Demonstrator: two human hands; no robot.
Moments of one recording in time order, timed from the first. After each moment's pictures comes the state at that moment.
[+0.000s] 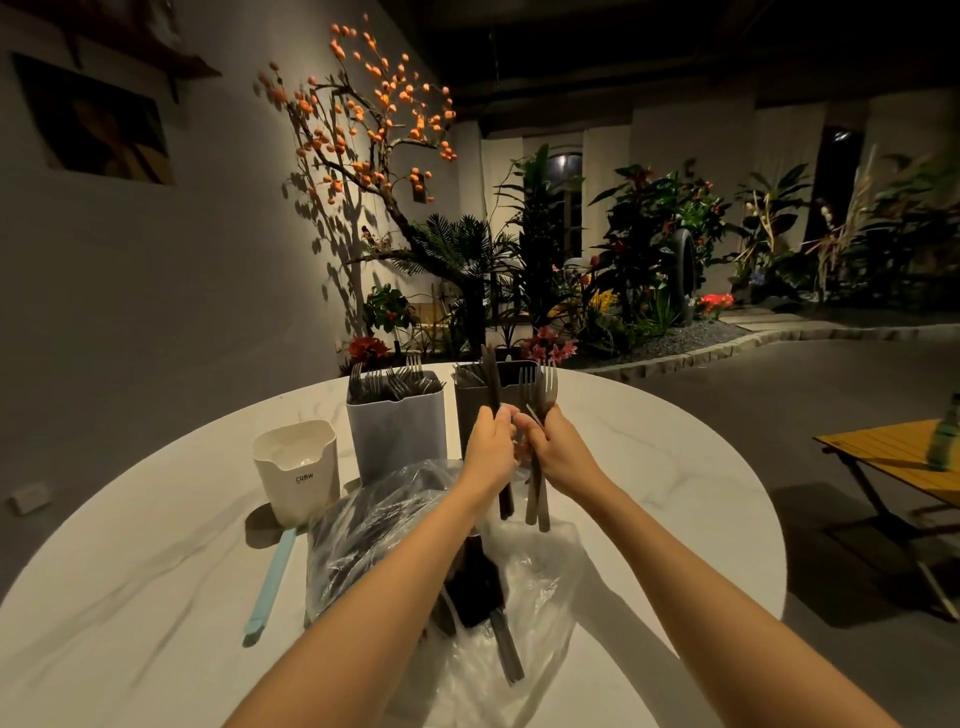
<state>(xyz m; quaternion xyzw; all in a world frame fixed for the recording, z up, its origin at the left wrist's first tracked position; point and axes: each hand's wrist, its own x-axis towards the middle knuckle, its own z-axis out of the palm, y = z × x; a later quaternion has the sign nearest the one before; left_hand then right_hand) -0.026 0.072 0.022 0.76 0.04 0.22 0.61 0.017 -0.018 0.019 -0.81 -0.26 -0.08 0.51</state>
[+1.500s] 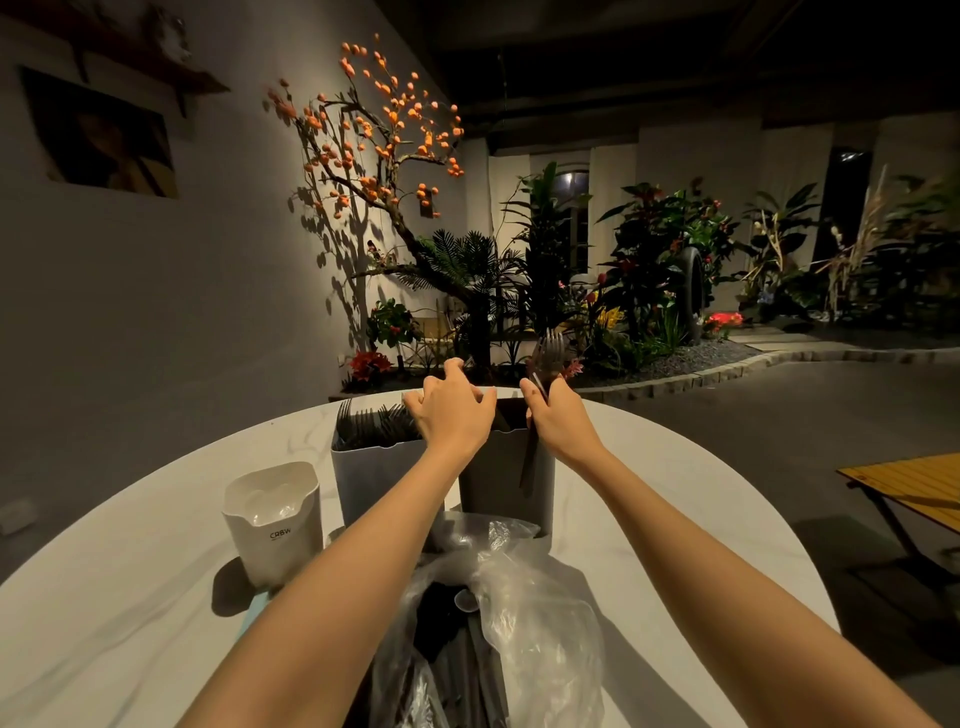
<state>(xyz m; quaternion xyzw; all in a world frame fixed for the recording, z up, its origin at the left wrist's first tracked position) 0.050 0.131 0.084 0.89 0.18 0.38 0.19 0.079 0.005 0.079 -0.80 -0.26 -0.14 0.52</state>
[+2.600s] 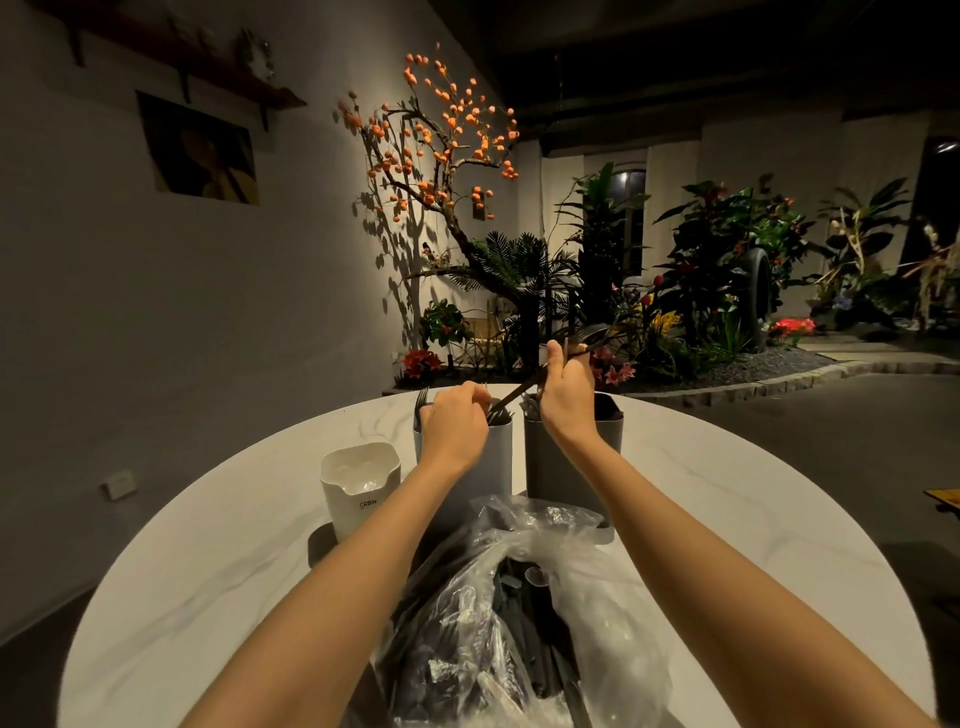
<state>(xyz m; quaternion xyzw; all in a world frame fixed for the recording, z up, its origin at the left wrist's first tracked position) -0.014 0.194 0.069 0.88 0.14 0.38 0.25 0.044 0.077 0.098 -0.69 -0.23 -0.19 0.66</state>
